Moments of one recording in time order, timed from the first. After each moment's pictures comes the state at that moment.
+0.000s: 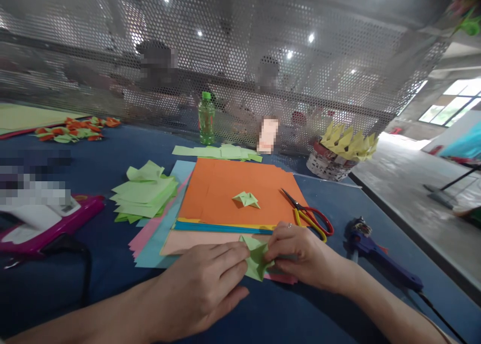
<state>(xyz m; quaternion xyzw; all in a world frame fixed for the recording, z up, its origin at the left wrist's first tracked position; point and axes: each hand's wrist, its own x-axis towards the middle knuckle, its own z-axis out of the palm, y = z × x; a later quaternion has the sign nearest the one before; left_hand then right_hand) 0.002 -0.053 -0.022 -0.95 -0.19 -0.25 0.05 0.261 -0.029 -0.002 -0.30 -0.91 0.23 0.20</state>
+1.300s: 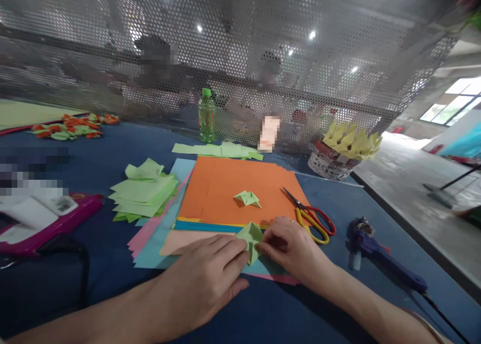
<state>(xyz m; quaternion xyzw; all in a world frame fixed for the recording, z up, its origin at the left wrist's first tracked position) 0.003 -0.052 -0.025 -0.95 -0.26 -0.19 0.00 0.239 -0.028 -0.025 -0.49 -0.82 0.18 0.24</state>
